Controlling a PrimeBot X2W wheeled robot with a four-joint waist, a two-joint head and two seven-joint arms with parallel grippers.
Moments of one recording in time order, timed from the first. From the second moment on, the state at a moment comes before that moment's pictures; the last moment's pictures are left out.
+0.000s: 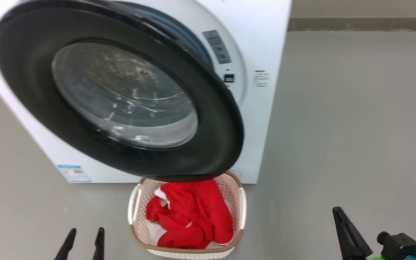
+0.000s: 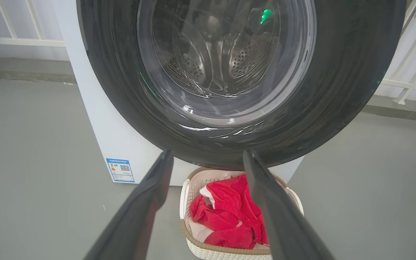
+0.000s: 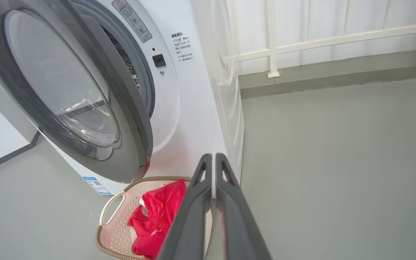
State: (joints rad) left arm 0.08 0.14 0.02 0.24 -0.30 -0.13 -0.25; right arm 0.12 -0.04 0.01 0.24 0.37 0.13 -0.26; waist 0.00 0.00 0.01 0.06
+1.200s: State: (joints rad) left arm -0.04 0.09 -0.06 0.22 -0.30 -0.13 -0.25; right arm -0.32 -0.05 0.18 0.36 0.38 0.13 -0.26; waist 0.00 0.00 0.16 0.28
